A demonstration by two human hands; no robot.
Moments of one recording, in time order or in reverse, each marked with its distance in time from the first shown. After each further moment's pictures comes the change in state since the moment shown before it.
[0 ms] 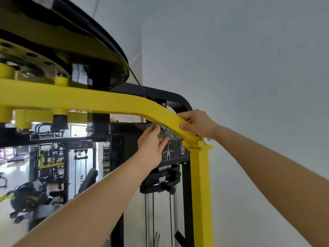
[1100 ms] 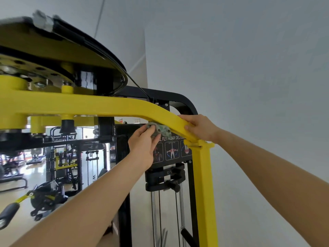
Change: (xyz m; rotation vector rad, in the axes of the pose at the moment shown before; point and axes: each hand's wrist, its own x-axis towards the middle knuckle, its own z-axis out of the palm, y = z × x) left_hand -0.026 0.017 -0.004 0.041 0.100 0.147; right_hand -0.013 0.016 0.007 0.065 -0.014 0.004
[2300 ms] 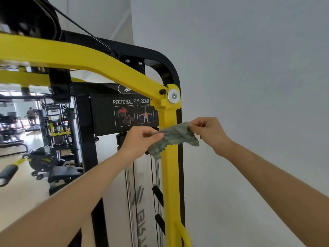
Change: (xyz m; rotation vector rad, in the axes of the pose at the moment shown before) left_hand -0.046 -0.134 -0.006 1.089 -0.359 0.218; right_hand -0.150 0.115 0.019 0.612 0.155 0.326
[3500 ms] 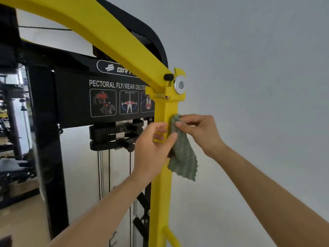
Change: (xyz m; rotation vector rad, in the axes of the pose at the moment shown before) left_hand 0.016 -0.055 0.067 -0.359 0.195 0.222; right_hand 0.023 0.016 0.048 0.098 0.117 -0.040
